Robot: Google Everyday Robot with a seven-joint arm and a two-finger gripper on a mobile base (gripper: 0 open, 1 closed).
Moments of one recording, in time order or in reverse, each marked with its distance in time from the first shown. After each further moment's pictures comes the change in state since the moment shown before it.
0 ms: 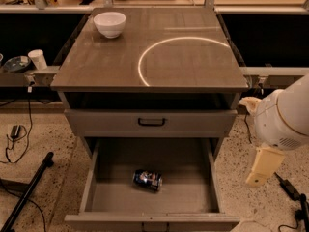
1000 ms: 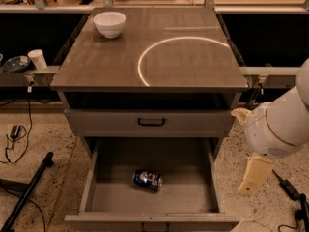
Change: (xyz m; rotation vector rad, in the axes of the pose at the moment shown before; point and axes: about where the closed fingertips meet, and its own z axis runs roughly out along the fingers) arm 0.000 0.016 0.029 -0.060 -0.025 0.009
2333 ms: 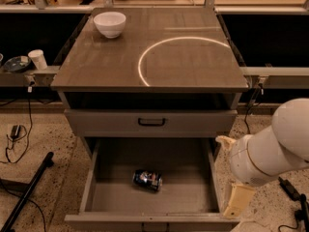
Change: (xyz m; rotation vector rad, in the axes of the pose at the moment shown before) arm 0.002 0.038 0.072 -0.068 -0.072 -0.033
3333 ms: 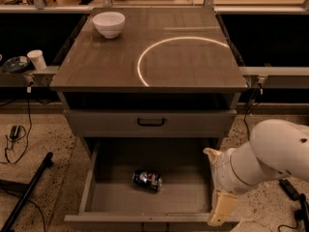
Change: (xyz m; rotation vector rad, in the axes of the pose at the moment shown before) arm 0.003 0.011 0.061 -0.046 -0.035 -0.017
